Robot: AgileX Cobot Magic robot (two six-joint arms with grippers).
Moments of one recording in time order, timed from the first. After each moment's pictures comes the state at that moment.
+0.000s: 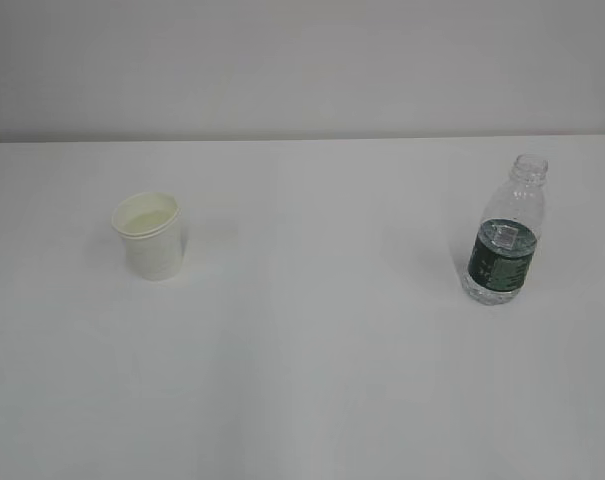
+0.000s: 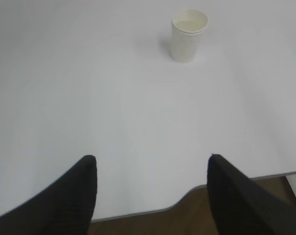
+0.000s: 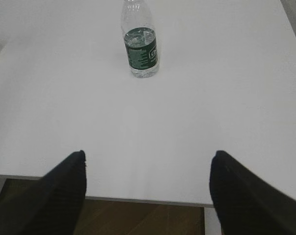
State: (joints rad) left arm -0.21 0.04 -0.59 0.06 1.19 -0.15; right arm 0.15 -0.02 -0.60 -0.06 1.27 0.08
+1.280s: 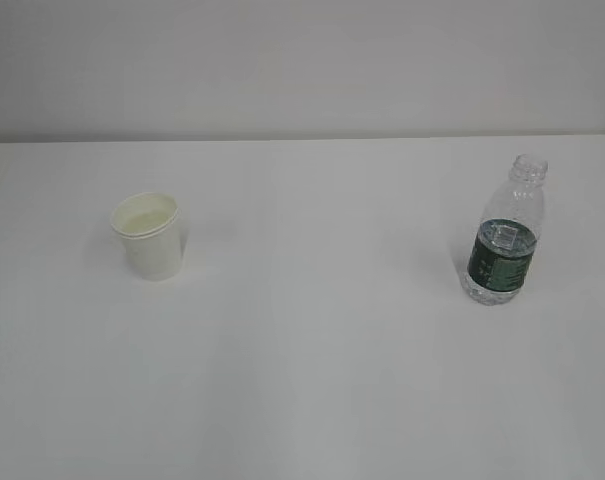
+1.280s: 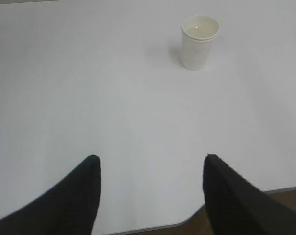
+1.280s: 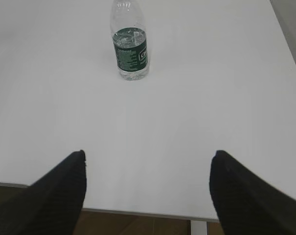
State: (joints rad) left arm -0.21 0.01 -0.53 0.11 1.11 -0.15; right arm 0.15 -0.02 -0.51 -0.10 1.17 0.05
